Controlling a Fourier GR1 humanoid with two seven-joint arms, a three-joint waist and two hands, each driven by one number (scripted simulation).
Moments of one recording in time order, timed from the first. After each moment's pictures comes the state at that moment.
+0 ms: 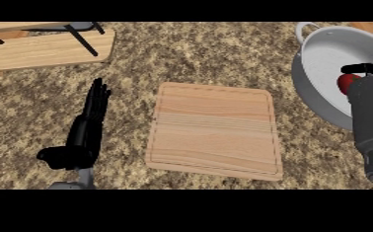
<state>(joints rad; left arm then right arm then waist) -0.01 0.08 -0.12 -1.58 0.05 0.20 -0.12 -0.85 -0.34 -0.86 -0.61 1.53 -0.63 0.94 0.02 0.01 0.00</state>
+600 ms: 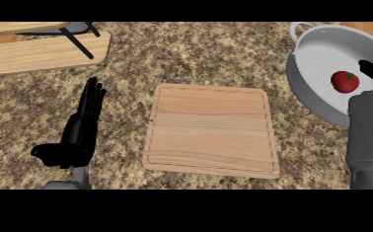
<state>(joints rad) -0.02 0.10 -0.09 -1.58 0.05 0.19 -0.10 -0.71 -0.21 -0.88 -0.91 1.31 -1.01 0.74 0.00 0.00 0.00</state>
